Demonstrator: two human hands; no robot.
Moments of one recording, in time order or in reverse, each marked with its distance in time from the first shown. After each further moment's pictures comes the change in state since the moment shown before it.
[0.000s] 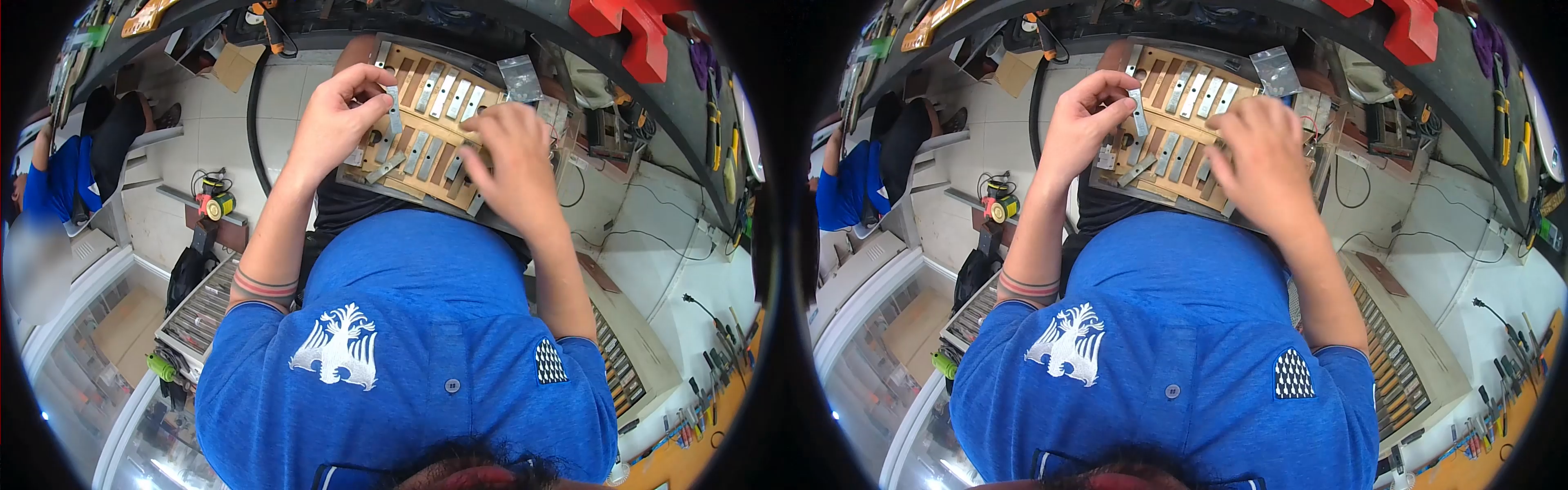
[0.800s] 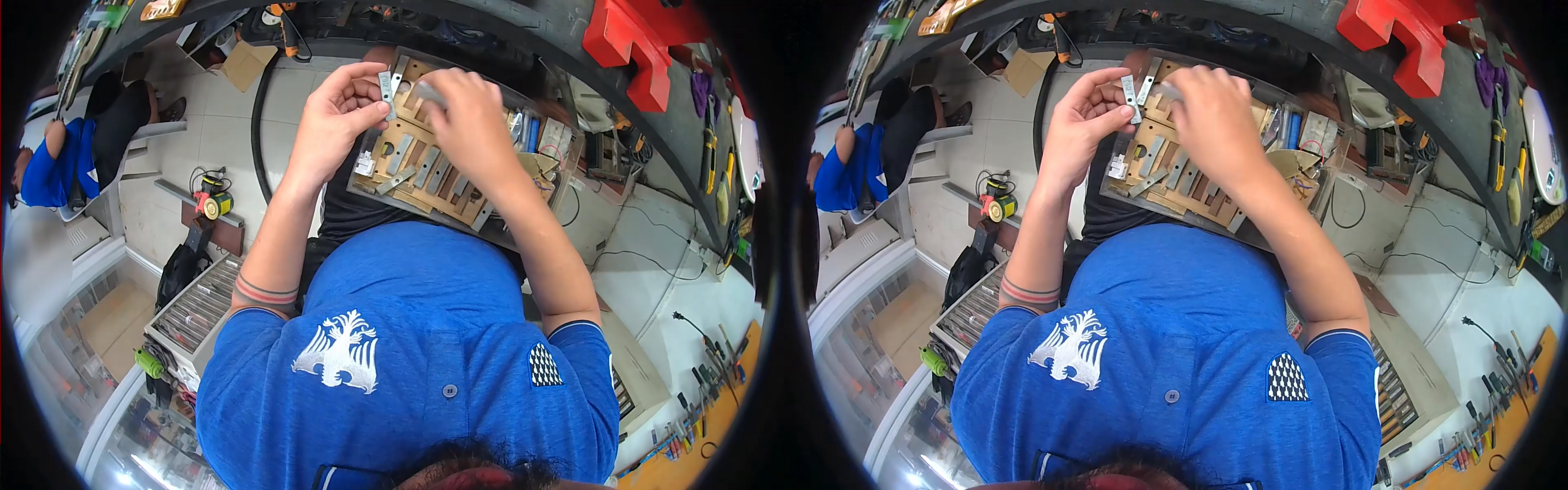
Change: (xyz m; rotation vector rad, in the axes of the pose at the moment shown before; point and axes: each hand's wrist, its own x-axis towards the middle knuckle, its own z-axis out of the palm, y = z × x) left_hand -0.003 -0.011 -0.019 -0.411 0.049 0.003; right_hand 0.088 -0.014 0.052 0.144 0.183 -0.087
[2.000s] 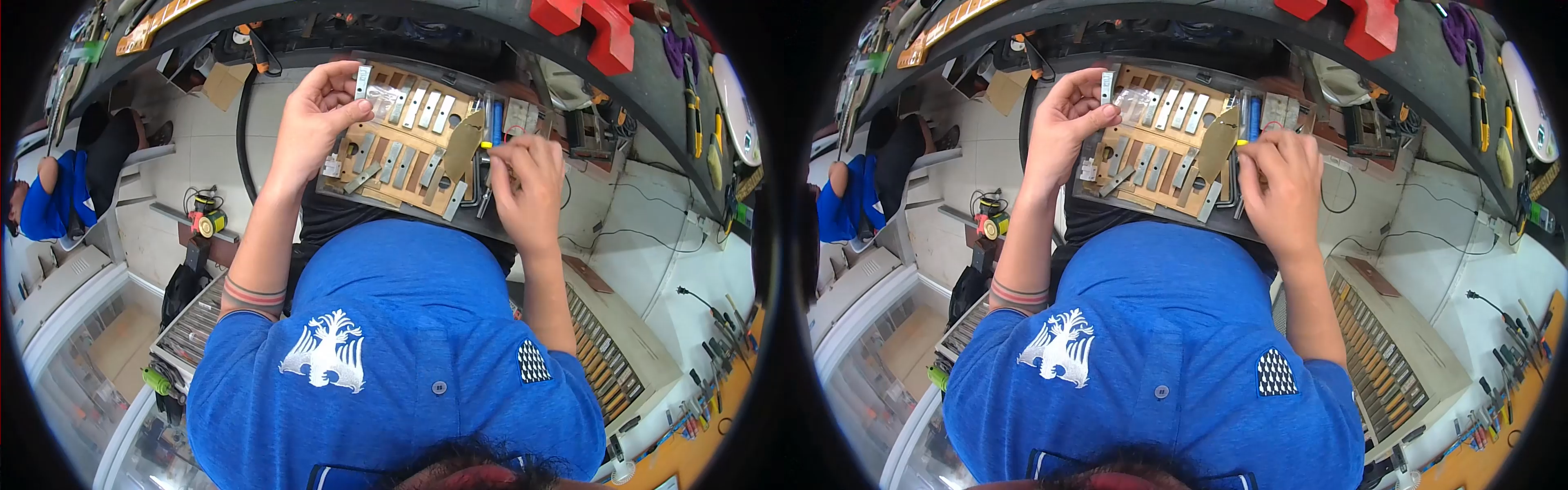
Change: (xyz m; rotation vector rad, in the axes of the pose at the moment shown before) left_hand 0.013 -0.003 0.026 0.024 -0.037 0.031; right_hand -0.121 0.015 -0.093 -0.107 0.160 0.220
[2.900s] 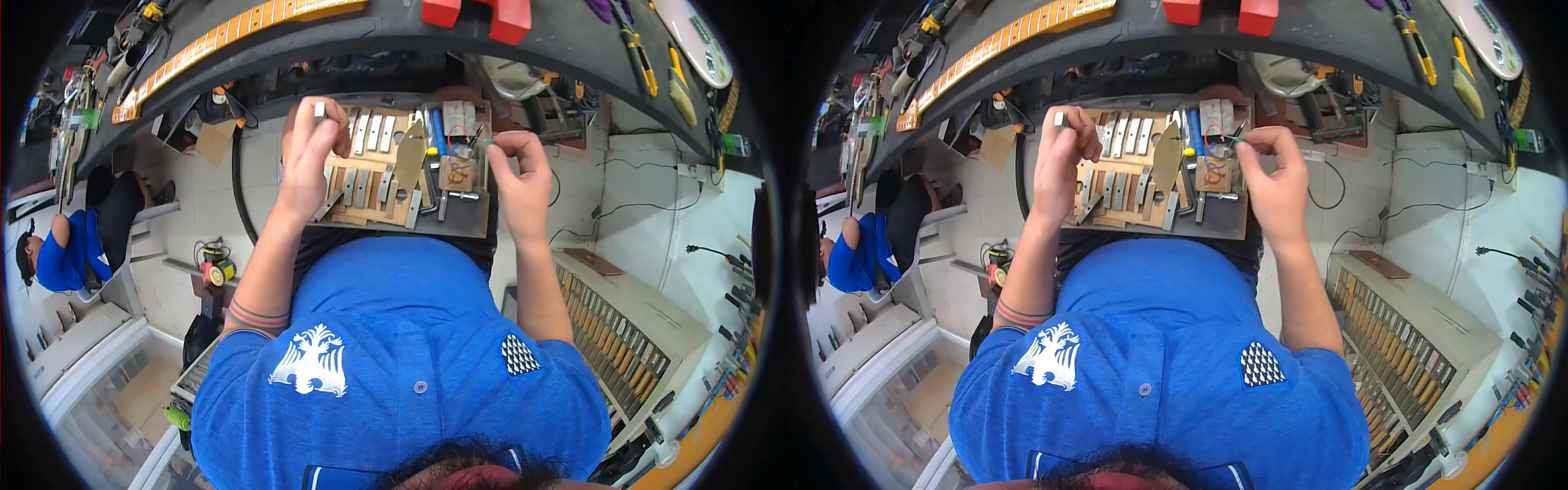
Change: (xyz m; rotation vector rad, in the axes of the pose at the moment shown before) left_hand -0.005 0.026 0.072 0.082 -0.200 0.219; right_hand -0.028 0.052 -0.017 0.659 0.295 0.411
